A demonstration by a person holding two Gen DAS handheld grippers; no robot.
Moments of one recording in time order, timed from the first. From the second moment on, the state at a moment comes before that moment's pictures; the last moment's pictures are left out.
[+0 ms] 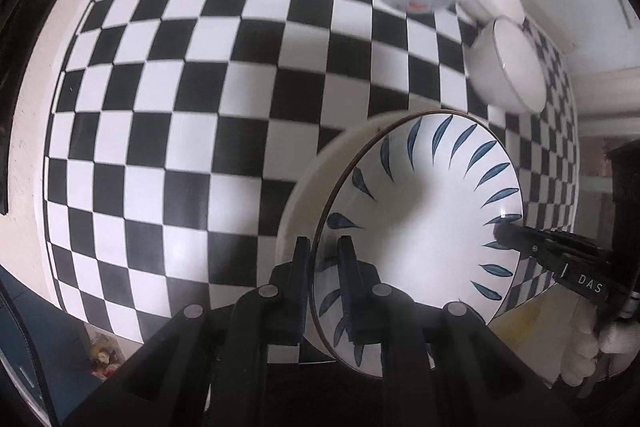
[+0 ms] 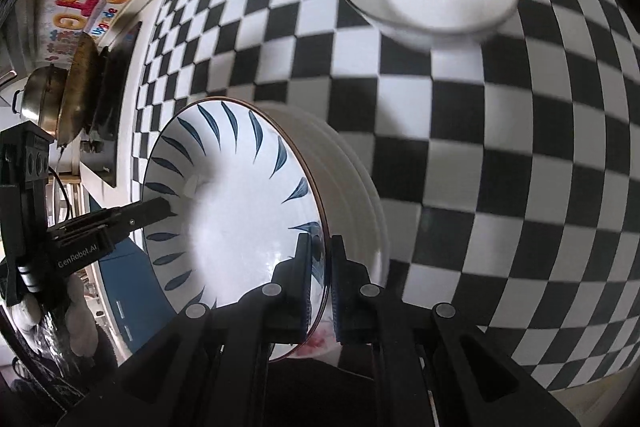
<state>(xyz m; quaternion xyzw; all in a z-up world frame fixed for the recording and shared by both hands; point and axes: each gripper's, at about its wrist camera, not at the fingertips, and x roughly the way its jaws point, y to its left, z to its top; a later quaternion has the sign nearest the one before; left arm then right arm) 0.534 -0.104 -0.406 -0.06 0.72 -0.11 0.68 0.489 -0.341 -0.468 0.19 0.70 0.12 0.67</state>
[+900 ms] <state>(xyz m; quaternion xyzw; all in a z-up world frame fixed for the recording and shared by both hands) 0.523 -0.123 -0.437 -0.03 0.74 -0.08 0.67 0.491 -0.329 -0.481 0.14 0.71 0.08 0.68</state>
